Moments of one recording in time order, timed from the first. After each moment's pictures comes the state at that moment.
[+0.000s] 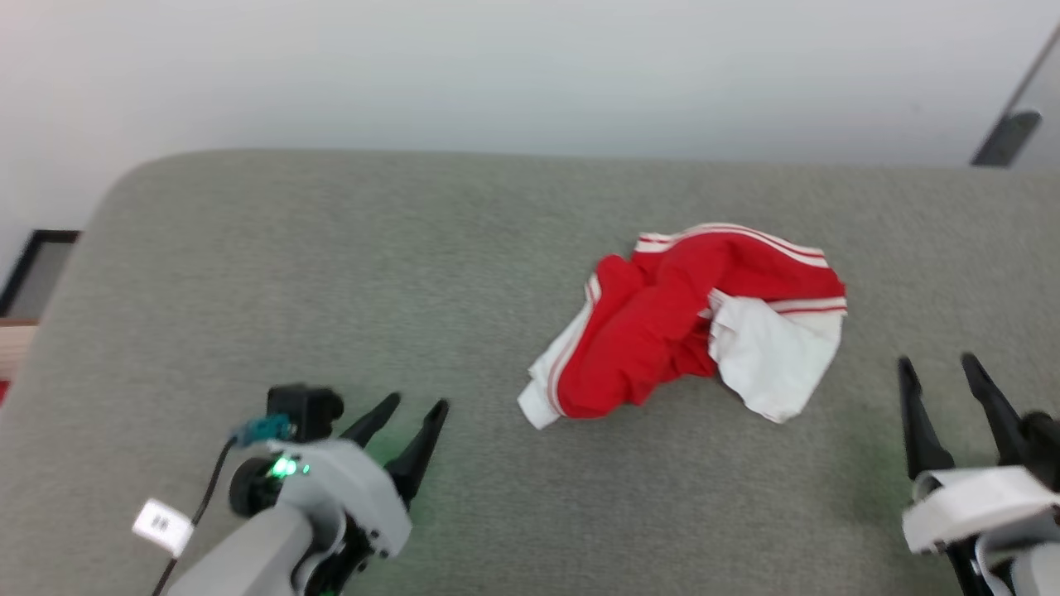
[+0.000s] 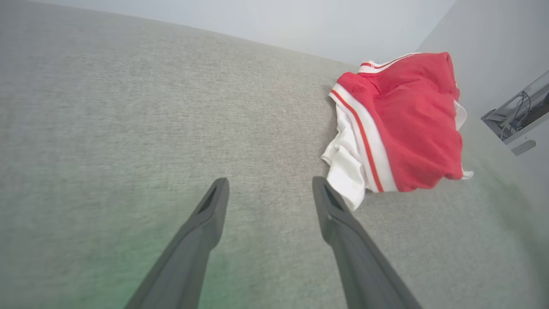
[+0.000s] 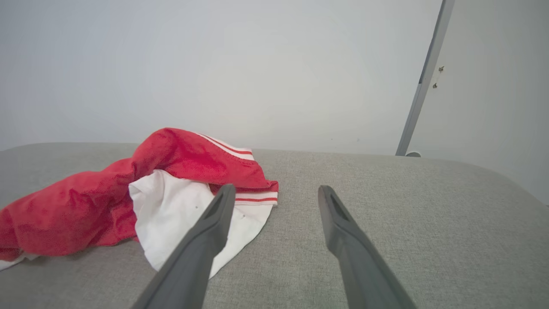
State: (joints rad) left arm -0.59 0.42 -0.92 0.70 -1.11 -0.13 -0.26; right arm -0.21 -0.23 0.00 0.36 0.25 0.13 -0.26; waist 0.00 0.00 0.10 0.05
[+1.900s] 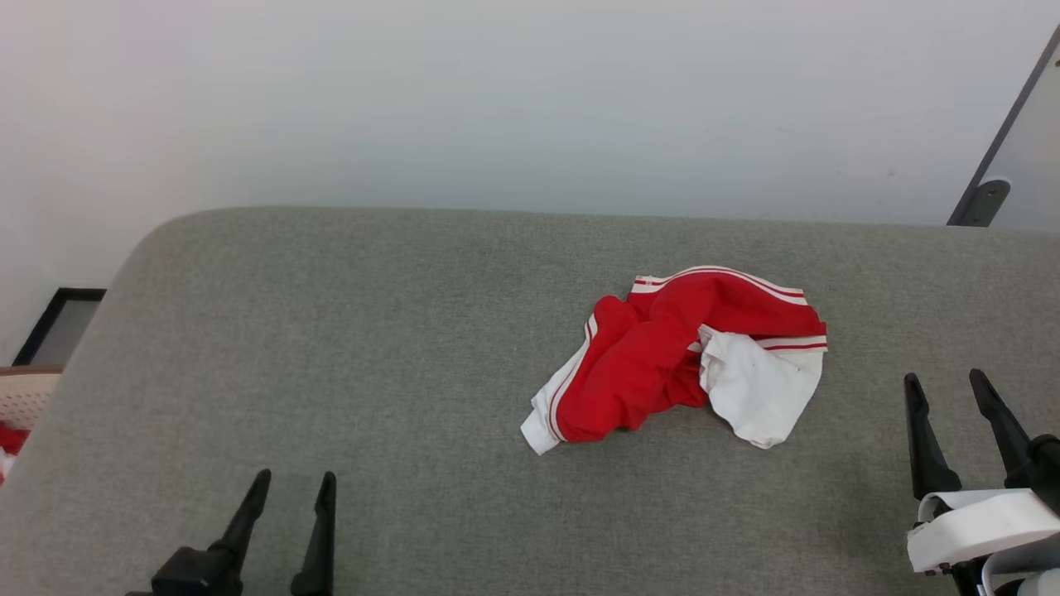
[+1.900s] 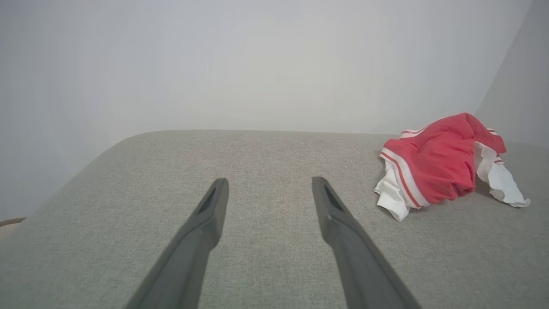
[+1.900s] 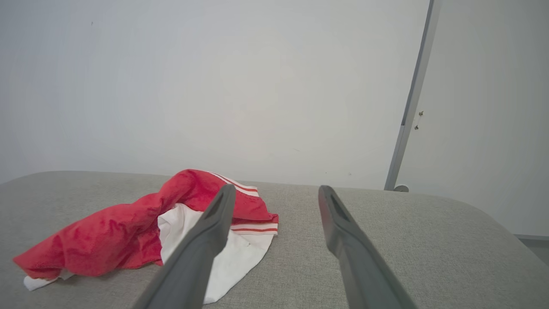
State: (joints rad) left arm 0.07 0.18 0.00 0.16 -0.22 -0.12 -0.26; right arm -0.13 -0.22 -0.02 0.27 0.24 0.13 -0.26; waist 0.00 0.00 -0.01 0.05
